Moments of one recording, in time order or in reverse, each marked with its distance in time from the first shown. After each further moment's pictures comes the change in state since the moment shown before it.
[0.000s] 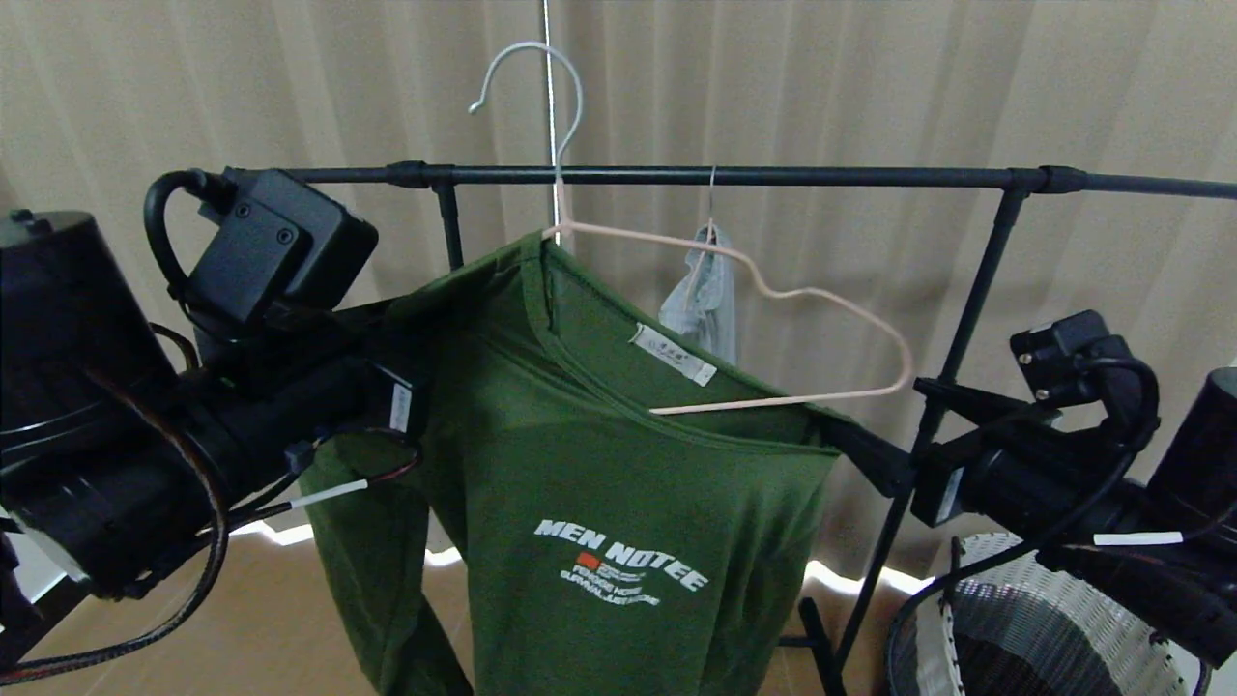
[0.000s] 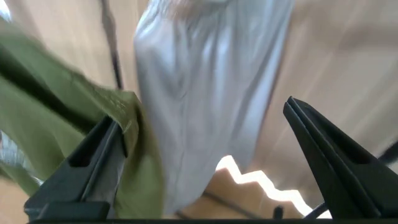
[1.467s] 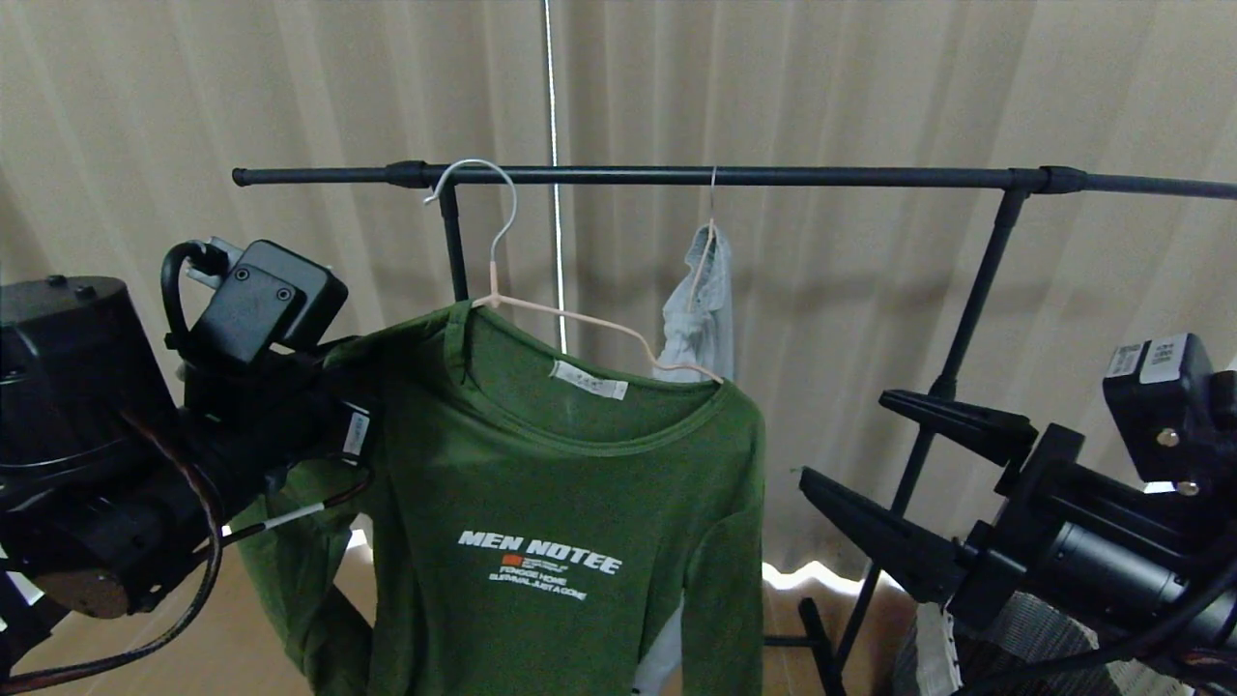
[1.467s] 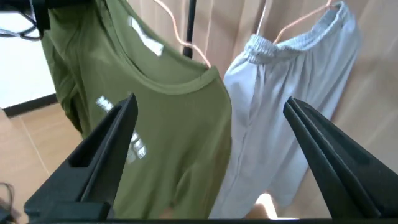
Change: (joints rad) left arm 0.101 0.015 0.084 -0.007 0.146 0.004; right arm 0.215 -0.140 0.047 0.018 0.119 -0.054
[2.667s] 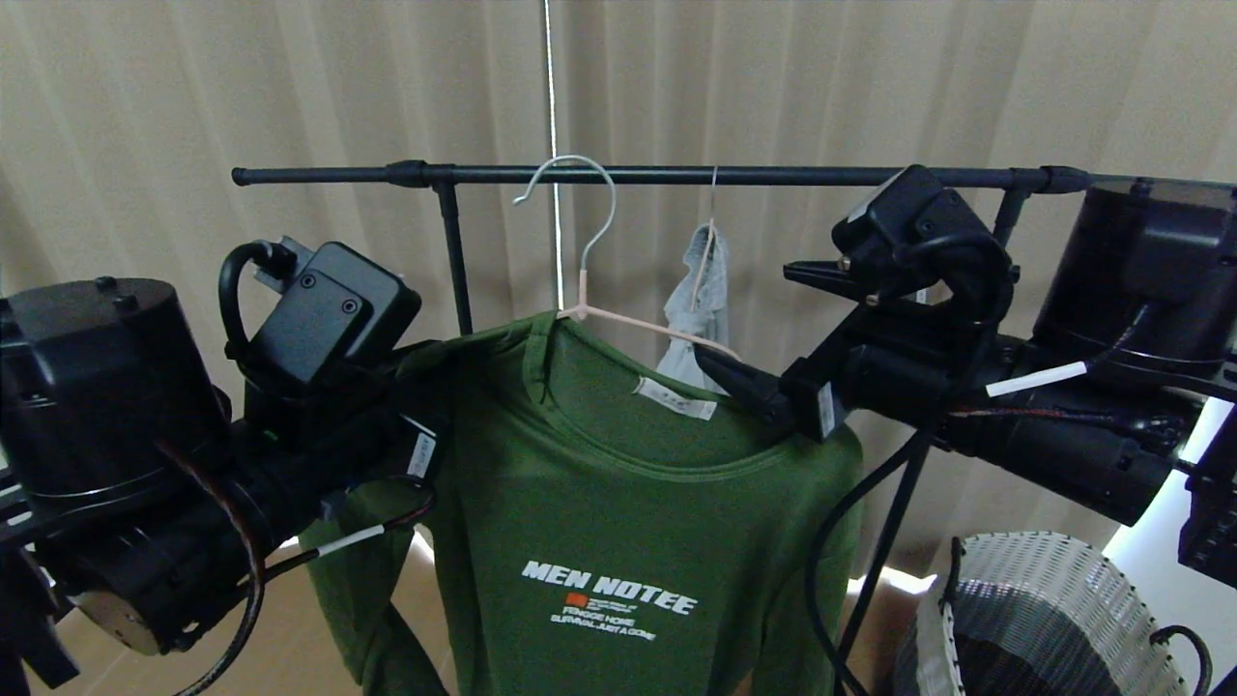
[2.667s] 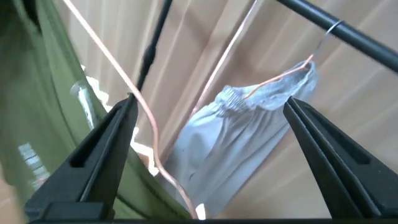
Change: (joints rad) left arm -0.177 0.015 -0.028 -0.001 -0.006 -0.001; right arm -0.011 0.236 -0.538 0.355 -0.076 -0.309
